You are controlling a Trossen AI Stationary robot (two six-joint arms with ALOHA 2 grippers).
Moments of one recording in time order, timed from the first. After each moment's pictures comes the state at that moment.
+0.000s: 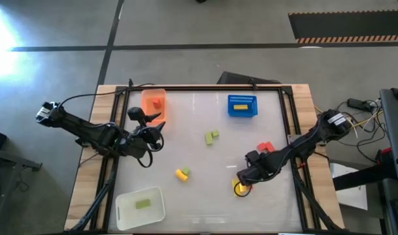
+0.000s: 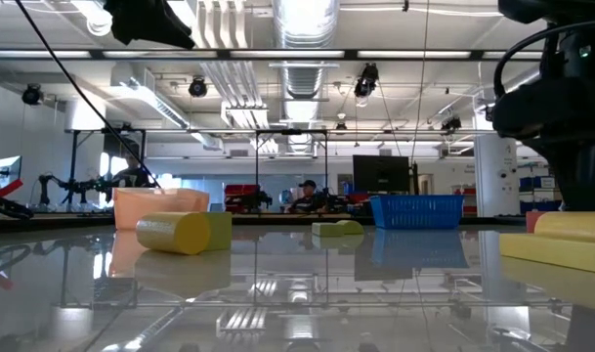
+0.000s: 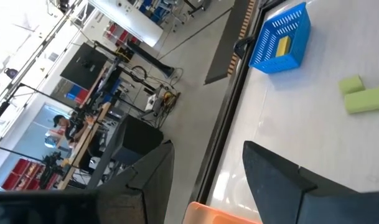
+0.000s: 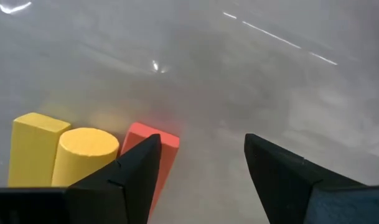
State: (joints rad) left arm -0.37 1.03 0.90 -0.52 -1.16 0.20; right arm 0.49 1.60 0.88 -0.80 0.03 1.65
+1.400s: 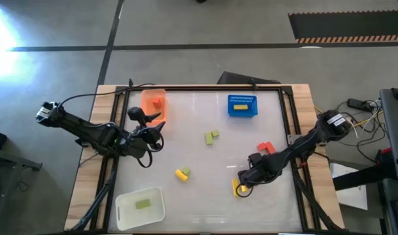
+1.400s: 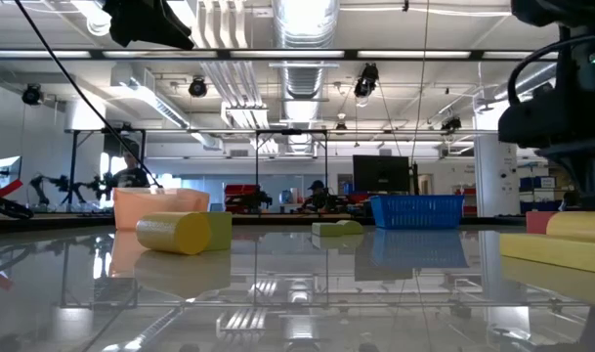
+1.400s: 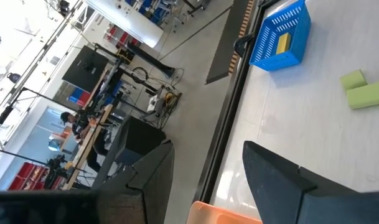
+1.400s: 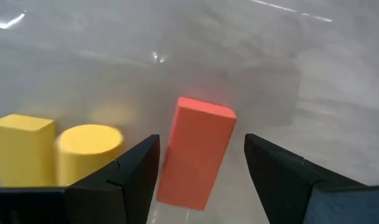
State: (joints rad) left arm -0.37 1.03 0.89 -0.52 -1.16 0.22; right arm 0.51 1.61 0.86 -0.78 -0.03 1.83
